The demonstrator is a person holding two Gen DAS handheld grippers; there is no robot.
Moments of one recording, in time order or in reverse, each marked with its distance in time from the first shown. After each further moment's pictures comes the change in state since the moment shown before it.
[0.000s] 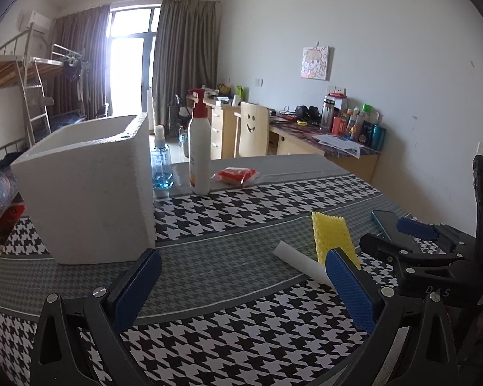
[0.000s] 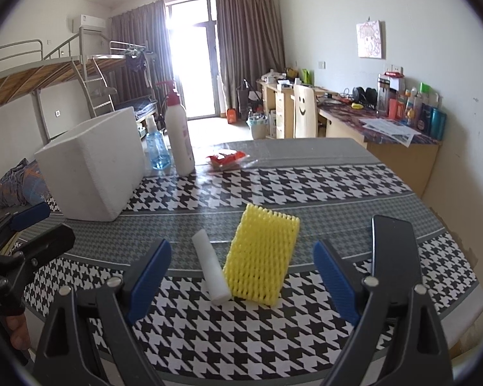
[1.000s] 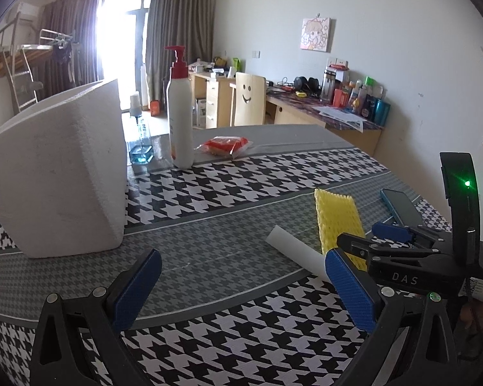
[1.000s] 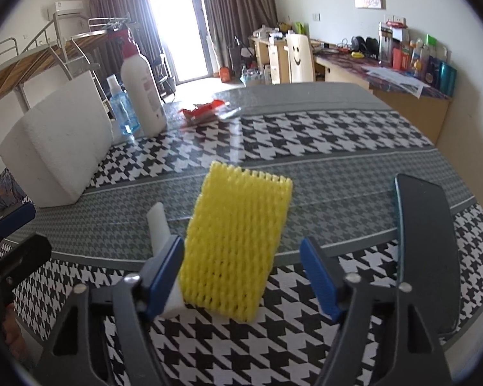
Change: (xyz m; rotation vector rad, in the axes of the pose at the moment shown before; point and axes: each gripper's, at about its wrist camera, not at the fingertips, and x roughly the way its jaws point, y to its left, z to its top) left arm 0.059 -0.015 -0.004 0.005 0.135 -0.007; right arm 0.074 -0.032 -0.012 0.075 0.212 0.017
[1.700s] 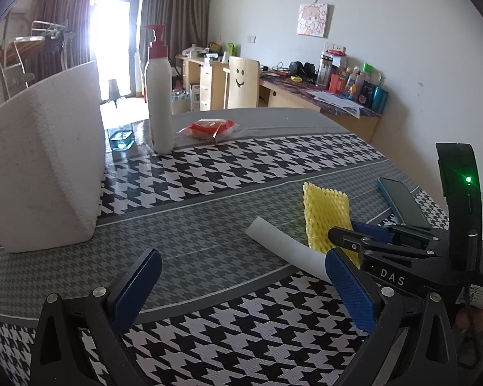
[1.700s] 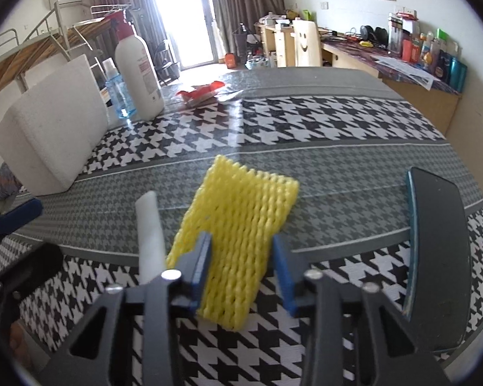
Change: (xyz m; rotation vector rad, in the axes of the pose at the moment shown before) left arm 0.024 -0.018 0.000 -0.005 0.071 -0.022; right arm 0.015 -0.005 0.001 -0.021 0.062 0.033
